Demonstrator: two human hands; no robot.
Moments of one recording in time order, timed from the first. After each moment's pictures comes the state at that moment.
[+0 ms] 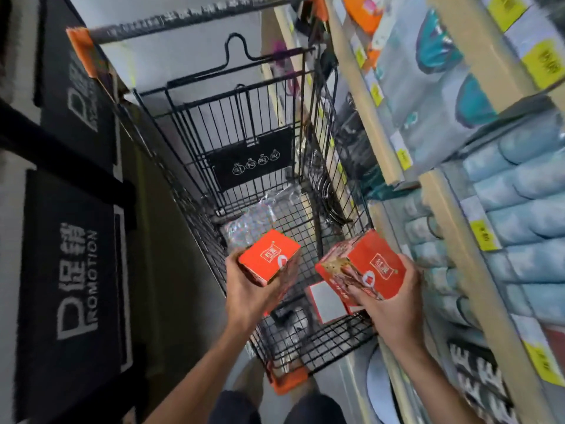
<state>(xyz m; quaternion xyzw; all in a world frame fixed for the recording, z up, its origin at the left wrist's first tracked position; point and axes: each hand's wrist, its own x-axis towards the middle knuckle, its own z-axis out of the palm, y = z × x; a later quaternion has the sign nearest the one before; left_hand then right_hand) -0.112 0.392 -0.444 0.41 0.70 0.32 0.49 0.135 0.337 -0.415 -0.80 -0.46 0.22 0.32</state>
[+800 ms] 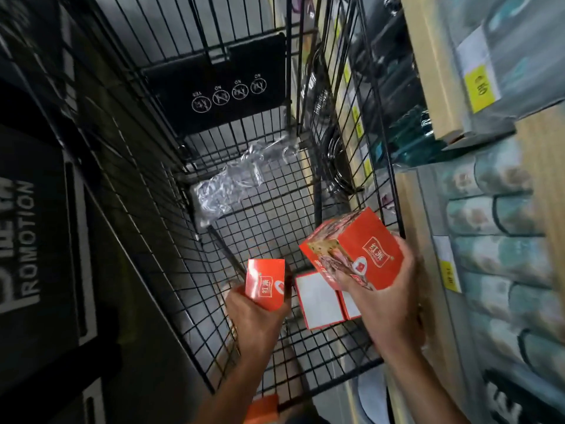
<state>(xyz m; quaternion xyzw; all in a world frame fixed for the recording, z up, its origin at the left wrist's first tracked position) -0.022 0.323 -0.650 0.31 0.82 0.20 0.43 0.169 0.367 -0.550 -0.81 -0.39 0.31 0.30</state>
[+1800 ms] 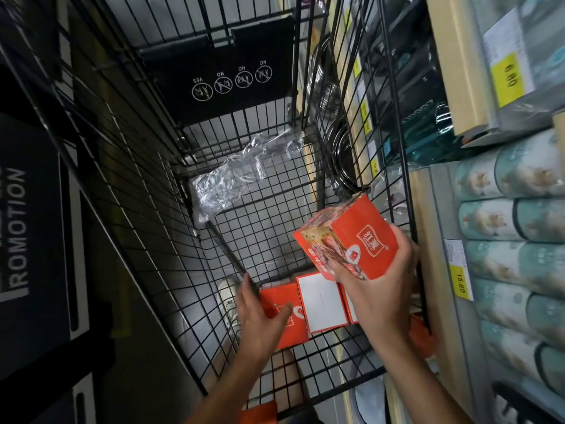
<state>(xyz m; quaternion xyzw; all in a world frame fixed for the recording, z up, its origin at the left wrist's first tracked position) -0.025 0.319 -0.653 0.29 0.74 0.16 0.58 0.160 0.384 -0.575 -0.80 -0.44 0.27 0.30</state>
